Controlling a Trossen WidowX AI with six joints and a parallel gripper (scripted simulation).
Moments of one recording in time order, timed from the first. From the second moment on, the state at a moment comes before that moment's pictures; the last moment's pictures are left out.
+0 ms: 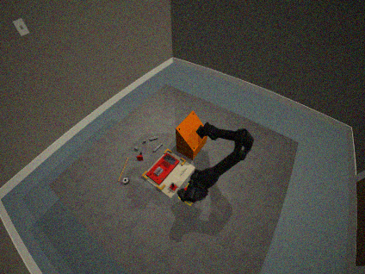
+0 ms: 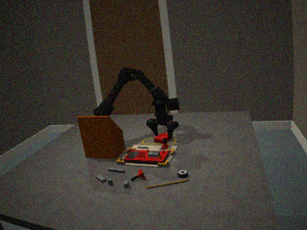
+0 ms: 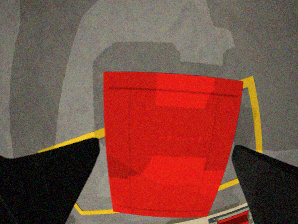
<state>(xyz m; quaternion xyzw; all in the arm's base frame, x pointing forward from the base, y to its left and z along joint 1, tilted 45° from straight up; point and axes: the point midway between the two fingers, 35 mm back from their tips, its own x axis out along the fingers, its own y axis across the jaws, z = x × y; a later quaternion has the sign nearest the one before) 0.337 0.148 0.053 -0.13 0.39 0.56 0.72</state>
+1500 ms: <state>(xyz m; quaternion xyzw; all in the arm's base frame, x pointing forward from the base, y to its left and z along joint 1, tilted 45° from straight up) 0.330 0.095 0.101 -0.13 0.39 0.56 0.72</state>
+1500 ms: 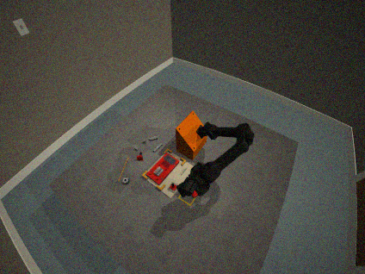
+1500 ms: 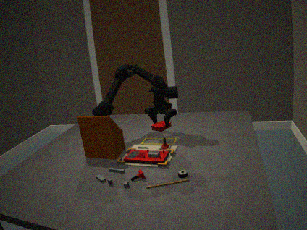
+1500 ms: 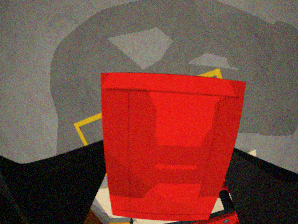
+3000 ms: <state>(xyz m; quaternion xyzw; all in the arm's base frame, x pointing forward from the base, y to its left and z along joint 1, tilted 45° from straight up) 0.342 -0.070 -0.026 0.24 0.61 0.29 0.70</state>
